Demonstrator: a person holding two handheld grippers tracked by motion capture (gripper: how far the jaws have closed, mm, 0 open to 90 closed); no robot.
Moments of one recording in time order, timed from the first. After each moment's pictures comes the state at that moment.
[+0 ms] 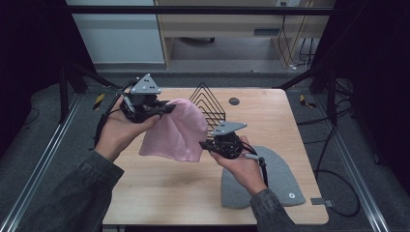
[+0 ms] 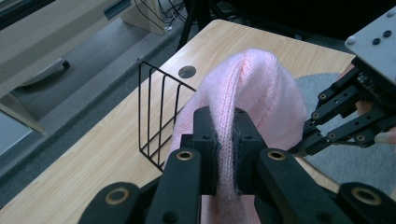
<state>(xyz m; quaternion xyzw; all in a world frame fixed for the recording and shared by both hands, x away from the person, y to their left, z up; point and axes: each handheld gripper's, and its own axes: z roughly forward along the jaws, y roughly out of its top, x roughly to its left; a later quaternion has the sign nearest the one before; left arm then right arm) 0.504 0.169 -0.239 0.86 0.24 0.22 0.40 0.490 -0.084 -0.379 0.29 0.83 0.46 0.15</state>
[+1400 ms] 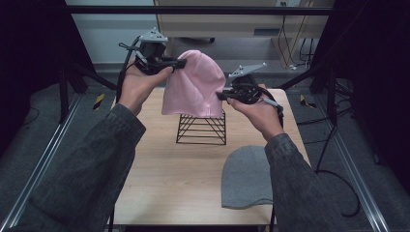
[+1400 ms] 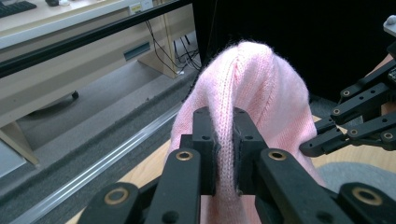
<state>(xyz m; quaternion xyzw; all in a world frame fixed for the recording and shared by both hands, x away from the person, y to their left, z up) 0.605 0.146 -0.198 0.80 0.27 0.22 0.49 0.585 -0.127 -0.278 0.31 0.82 0.44 0.19</state>
